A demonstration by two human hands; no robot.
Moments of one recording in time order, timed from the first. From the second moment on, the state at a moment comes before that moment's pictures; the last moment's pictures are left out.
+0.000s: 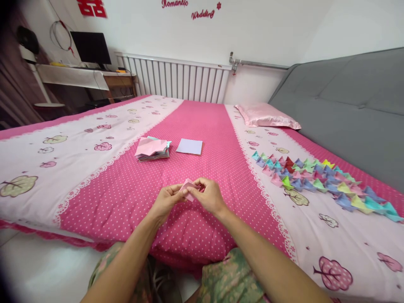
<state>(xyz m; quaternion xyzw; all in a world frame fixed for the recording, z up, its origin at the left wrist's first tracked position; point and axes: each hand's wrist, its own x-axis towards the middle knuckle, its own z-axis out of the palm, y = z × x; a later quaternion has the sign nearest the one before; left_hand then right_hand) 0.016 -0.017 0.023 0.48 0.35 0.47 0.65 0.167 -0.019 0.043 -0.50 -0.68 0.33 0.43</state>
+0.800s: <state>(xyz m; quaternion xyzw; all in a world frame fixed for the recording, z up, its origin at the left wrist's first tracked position) 0.014 -0.015 0.024 0.46 0.37 0.46 0.66 0.171 -0.013 0.043 -0.48 -0.58 0.47 0.46</state>
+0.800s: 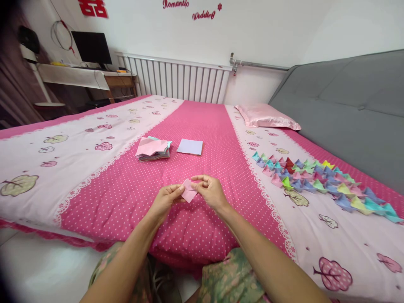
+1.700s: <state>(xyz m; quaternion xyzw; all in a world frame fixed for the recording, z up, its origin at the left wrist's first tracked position) 0.016 -0.015 0.019 0.47 0.43 0.49 0.60 0.166 -0.016 0.043 -0.47 -0.43 0.62 0.45</state>
